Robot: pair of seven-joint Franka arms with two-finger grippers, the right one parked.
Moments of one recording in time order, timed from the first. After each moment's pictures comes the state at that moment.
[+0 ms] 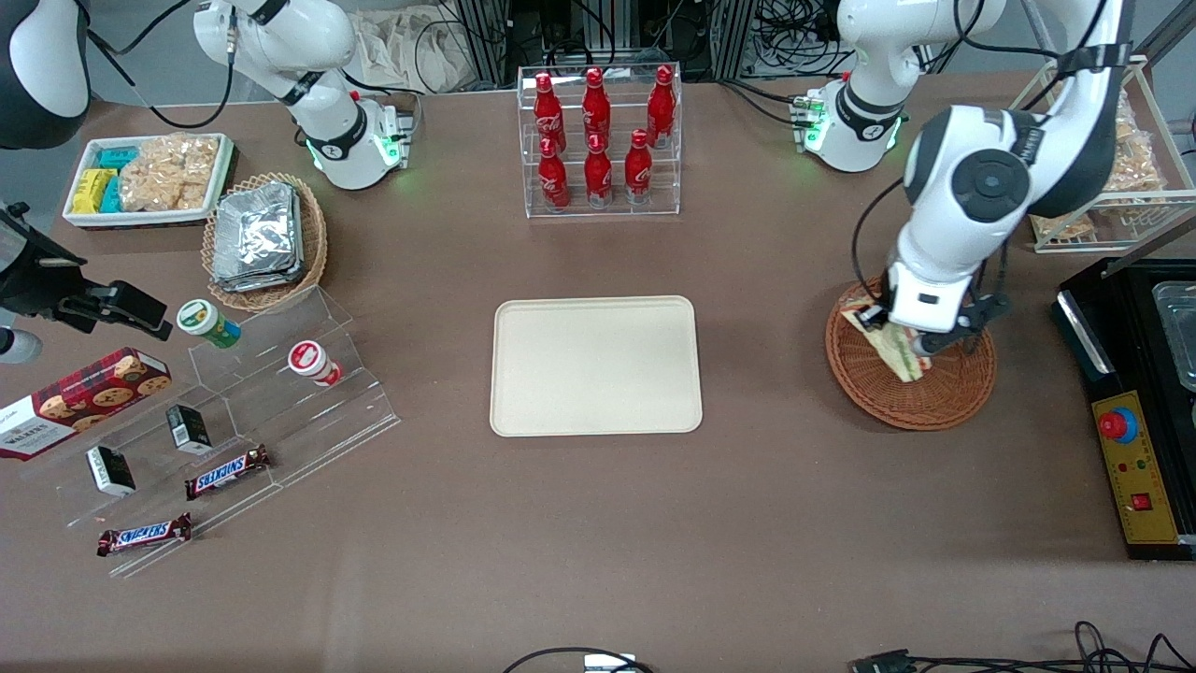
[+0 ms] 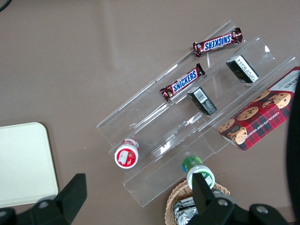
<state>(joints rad) 0.07 -0.03 -0.38 -2.18 0.10 2.10 -0.79</state>
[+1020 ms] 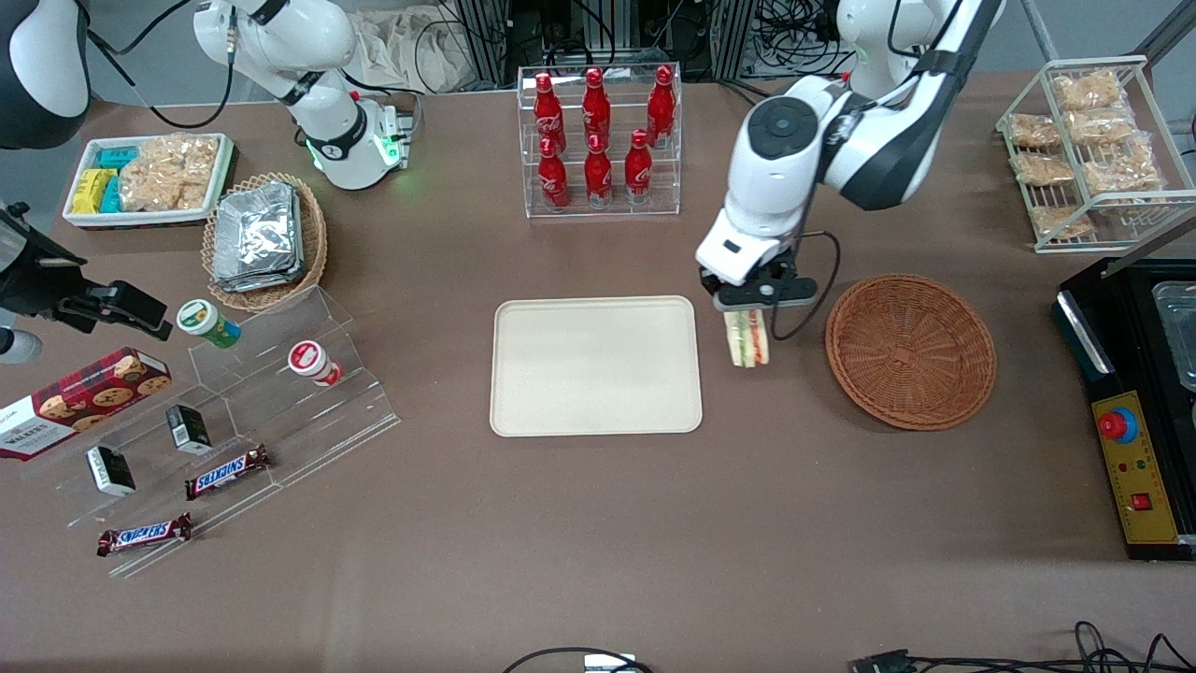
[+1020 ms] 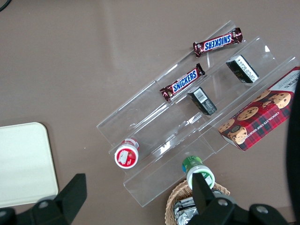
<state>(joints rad) 0.03 0.10 -0.70 -2.09 0.19 2.18 -0.77</state>
